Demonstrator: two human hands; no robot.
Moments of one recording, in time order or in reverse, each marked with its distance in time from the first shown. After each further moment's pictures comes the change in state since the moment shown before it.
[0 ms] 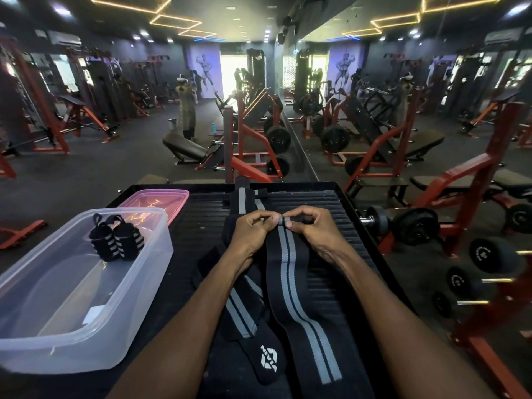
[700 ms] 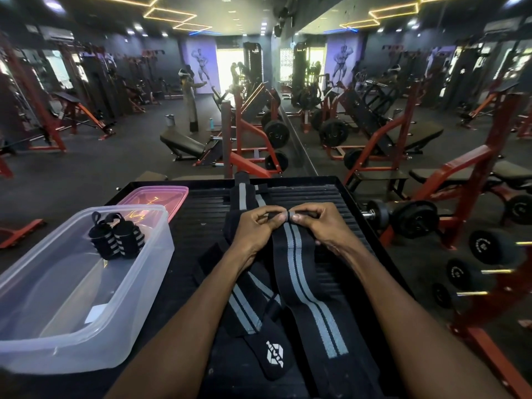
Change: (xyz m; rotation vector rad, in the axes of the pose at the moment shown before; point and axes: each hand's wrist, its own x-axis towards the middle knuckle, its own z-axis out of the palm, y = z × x) left_hand -0.001 -0.002 0.000 0.084 -0.072 0.057; right_hand -0.007 -0.009 -0.009 -0.156 0.010 0.092
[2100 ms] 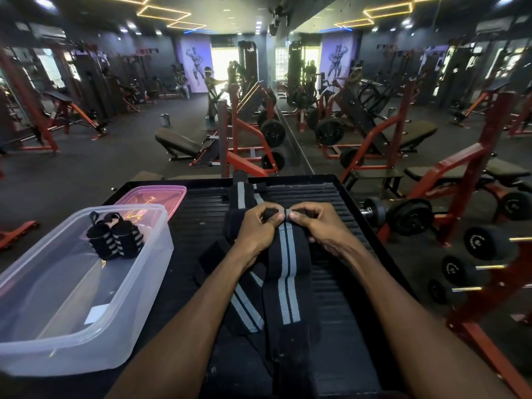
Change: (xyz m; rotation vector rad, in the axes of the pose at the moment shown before) left_hand -0.001 0.003 0.003 0.116 0.010 0.005; right_hand -0.001 0.001 0.006 0.083 -0.024 0.032
